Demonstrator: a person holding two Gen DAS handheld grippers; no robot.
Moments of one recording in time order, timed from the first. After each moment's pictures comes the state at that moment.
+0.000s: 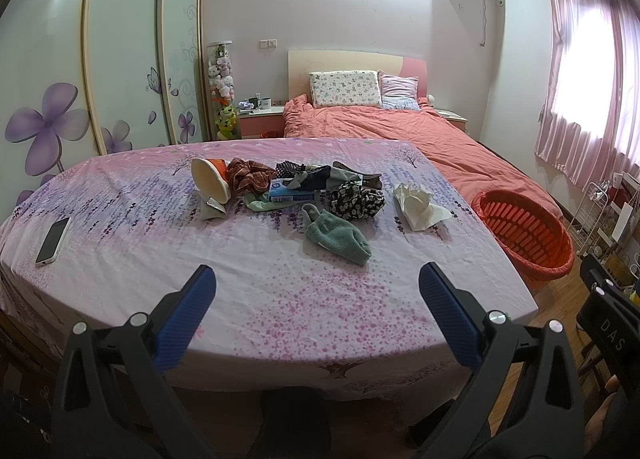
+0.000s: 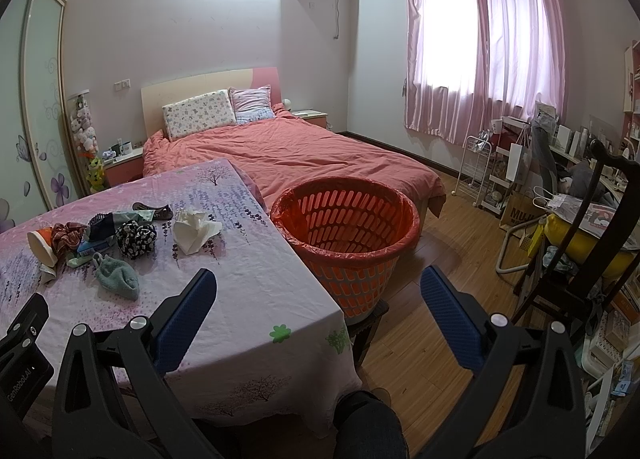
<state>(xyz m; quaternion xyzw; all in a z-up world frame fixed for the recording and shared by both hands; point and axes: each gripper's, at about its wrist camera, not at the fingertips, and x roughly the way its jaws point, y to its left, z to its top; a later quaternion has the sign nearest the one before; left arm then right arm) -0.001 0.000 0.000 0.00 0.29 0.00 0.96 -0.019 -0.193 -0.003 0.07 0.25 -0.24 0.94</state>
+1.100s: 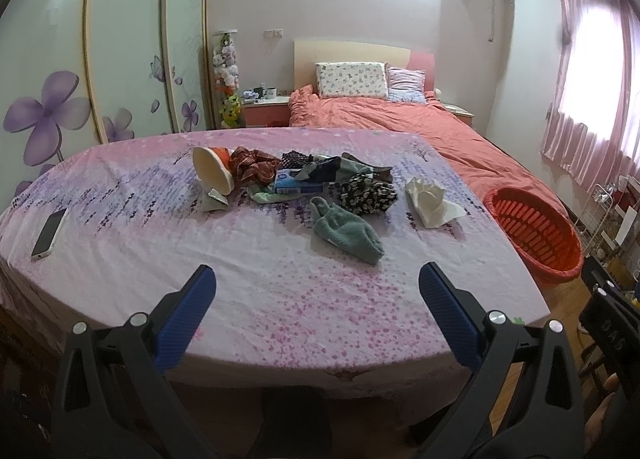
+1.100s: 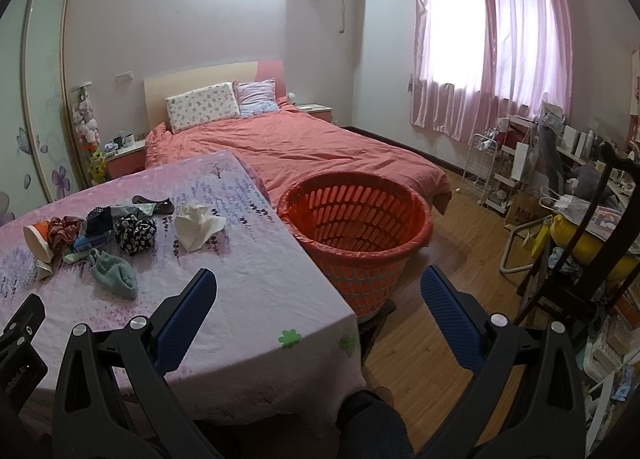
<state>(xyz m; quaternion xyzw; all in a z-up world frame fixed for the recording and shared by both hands) 0.016 0.008 -0.009 -0.01 0.30 0.01 0.95 -0.002 -0.190 -0.015 0.07 0.26 -0.23 0.94</state>
